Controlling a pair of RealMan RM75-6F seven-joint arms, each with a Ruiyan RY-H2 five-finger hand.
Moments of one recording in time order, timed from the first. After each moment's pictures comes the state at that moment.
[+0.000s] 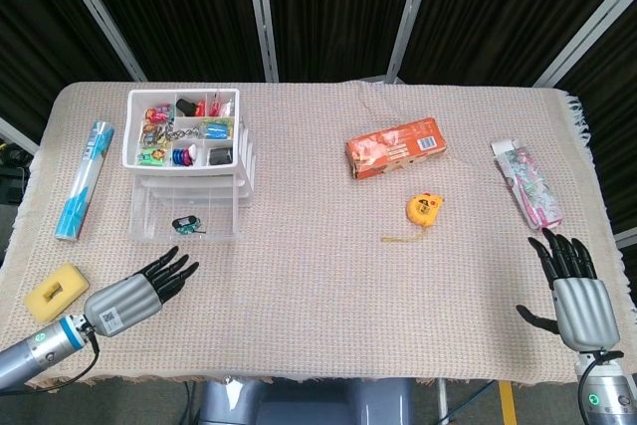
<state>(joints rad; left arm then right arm) -0.51 -1.16 0.18 -1.34 2.07 1.24 0.68 0.08 -1.16 0.06 -1.63 -1.53 1.50 -0.09</state>
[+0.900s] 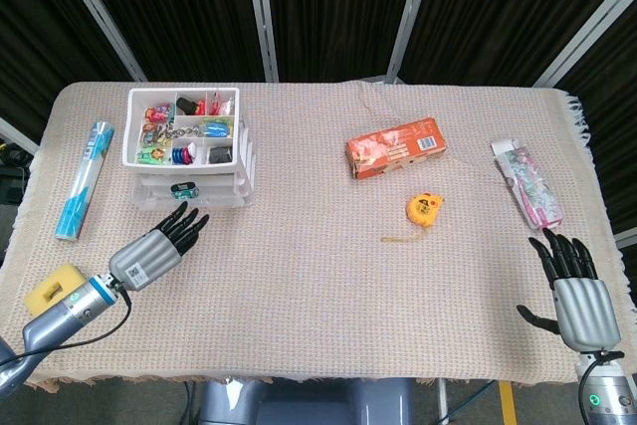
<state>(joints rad) -0.56 -1.28 0.03 -1.28 1.88 1.12 0.73 0.08 -1.16 0.06 -1.63 -1.53 1.50 -0.09</state>
